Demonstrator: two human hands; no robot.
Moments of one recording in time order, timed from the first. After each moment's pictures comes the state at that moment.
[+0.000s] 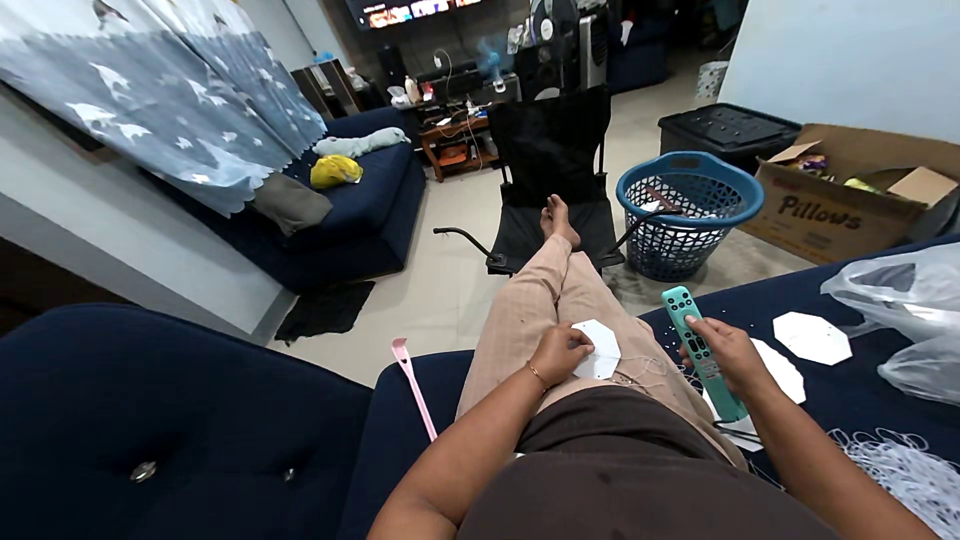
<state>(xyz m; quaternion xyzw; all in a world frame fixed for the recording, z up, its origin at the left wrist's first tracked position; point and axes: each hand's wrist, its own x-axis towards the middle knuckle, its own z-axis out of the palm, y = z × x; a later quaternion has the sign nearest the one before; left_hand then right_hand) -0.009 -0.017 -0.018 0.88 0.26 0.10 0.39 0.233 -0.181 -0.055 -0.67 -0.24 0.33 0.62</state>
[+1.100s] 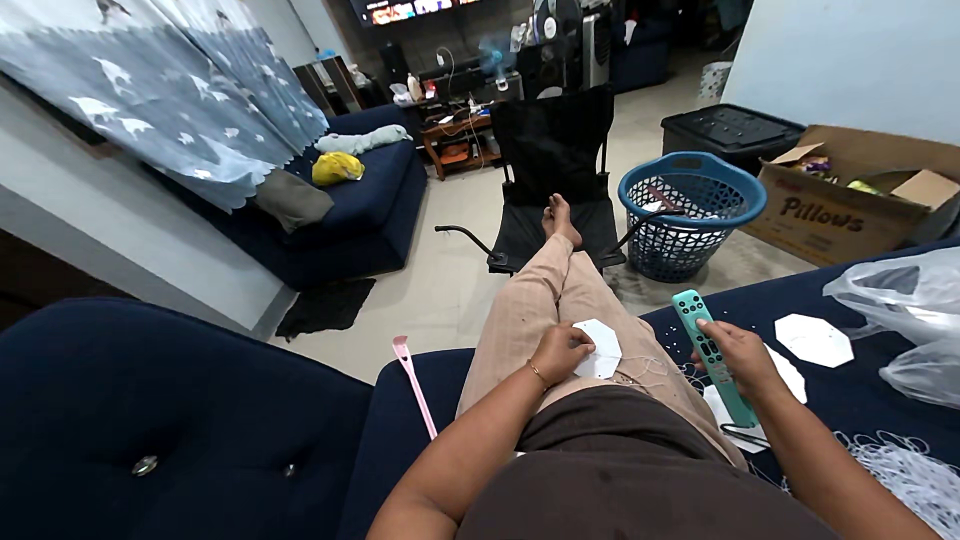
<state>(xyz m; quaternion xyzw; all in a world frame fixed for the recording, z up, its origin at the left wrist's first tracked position) -0.008 -0.016 -0.019 0.88 0.26 0.10 0.39 0.242 -0.188 -0.058 -0.70 -0.22 0.31 0.60</state>
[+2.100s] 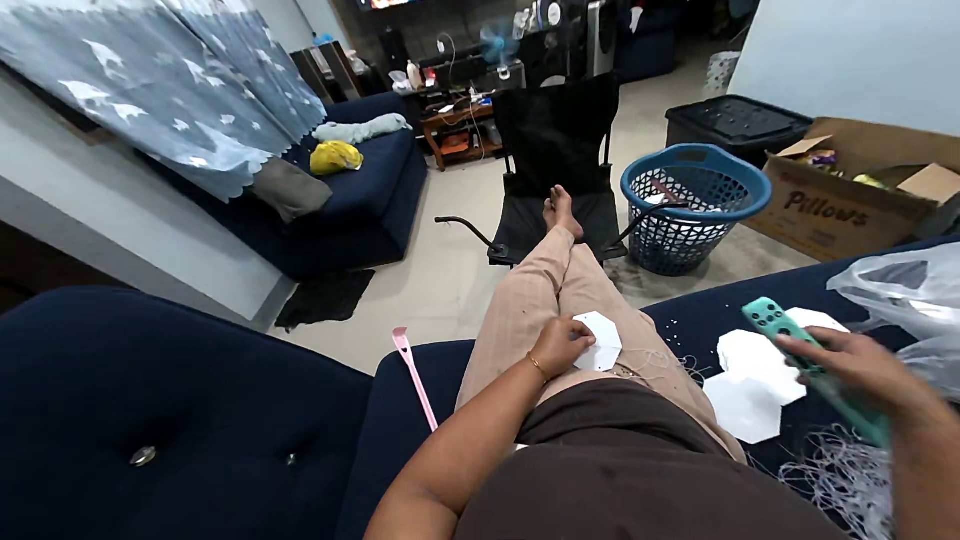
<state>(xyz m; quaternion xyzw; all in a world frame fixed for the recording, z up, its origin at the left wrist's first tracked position) -0.008 -0.020 -0.015 0.88 0.26 0.10 0.39 0.326 -0.278 -0.041 -0.81 -0.31 0.27 0.42</state>
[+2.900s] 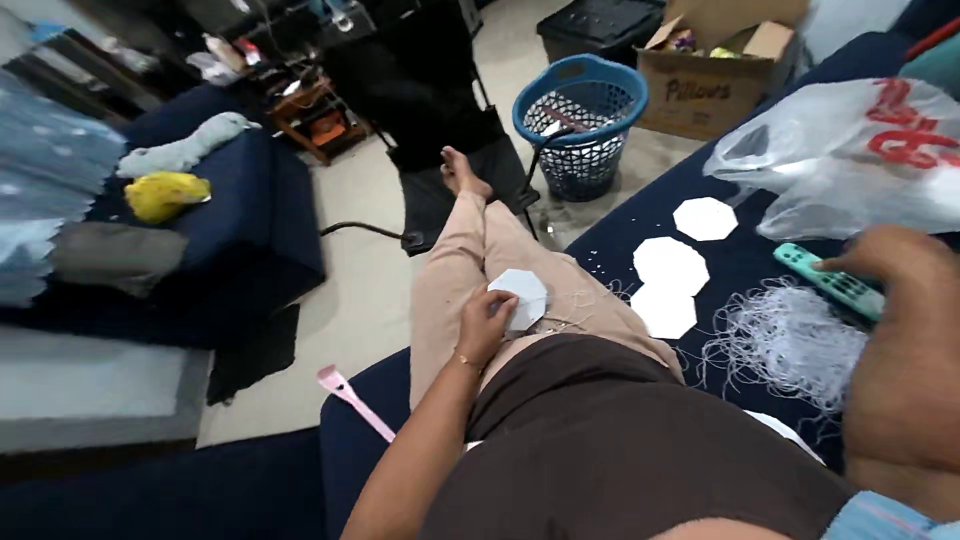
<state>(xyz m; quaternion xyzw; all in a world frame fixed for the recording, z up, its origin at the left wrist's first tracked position) -0.021 -0.027 -0.012 0.87 0.26 0.20 0.36 0.396 -0.395 -0.064 -0.97 -0.15 0.16 0.11</state>
